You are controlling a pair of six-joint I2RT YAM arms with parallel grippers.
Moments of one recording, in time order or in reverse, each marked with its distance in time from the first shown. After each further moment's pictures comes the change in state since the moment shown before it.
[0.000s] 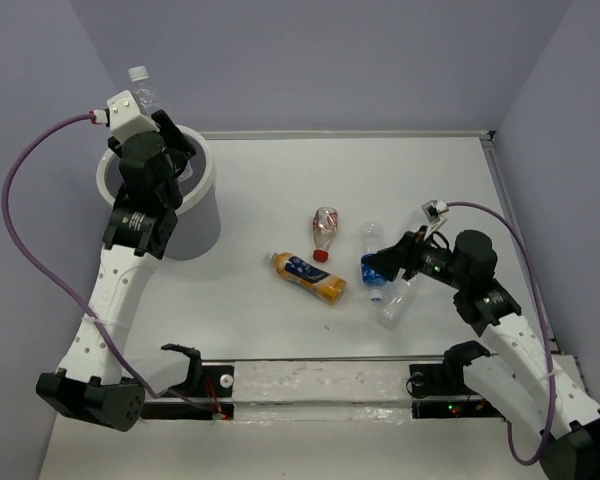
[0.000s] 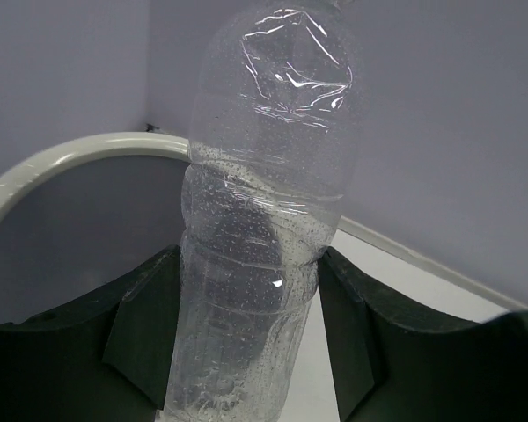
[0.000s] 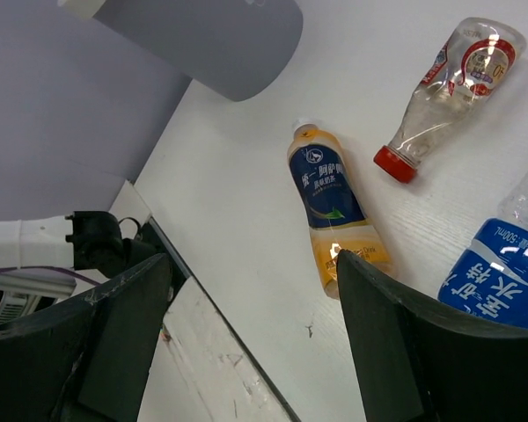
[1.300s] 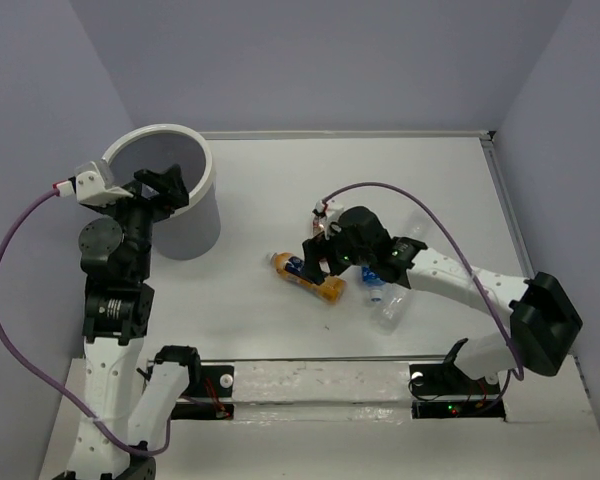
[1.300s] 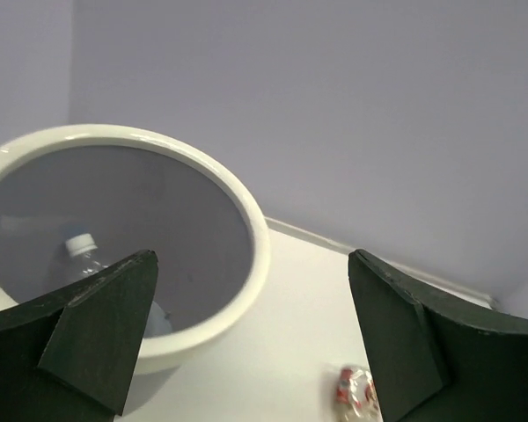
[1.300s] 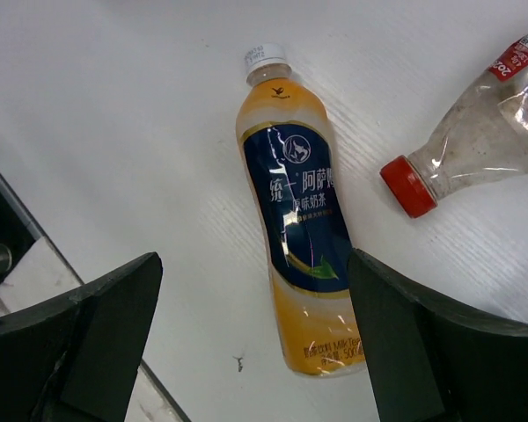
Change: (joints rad) left arm 0.197 -0.421 -0.349 0.125 0.351 -0.044; right arm 0.484 0.678 0.405 -0.142 0.438 -0.341
